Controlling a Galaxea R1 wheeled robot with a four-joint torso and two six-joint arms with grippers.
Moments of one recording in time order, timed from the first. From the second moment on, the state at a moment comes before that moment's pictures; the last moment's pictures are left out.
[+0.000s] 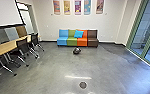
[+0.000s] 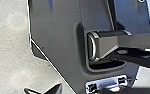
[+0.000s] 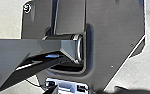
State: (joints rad) left arm 1.52 3.08 -2.82 -0.15 0.06 0.23; right arm -1.58 2.99 -2.61 -0.20 0.02 0.20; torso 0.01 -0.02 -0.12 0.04
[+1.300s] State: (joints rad) left arm 1.51 3.08 -2.78 -0.15 0.05 0.23; right arm -1.56 3.00 -2.64 -0.20 0.02 0.20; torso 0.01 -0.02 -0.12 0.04
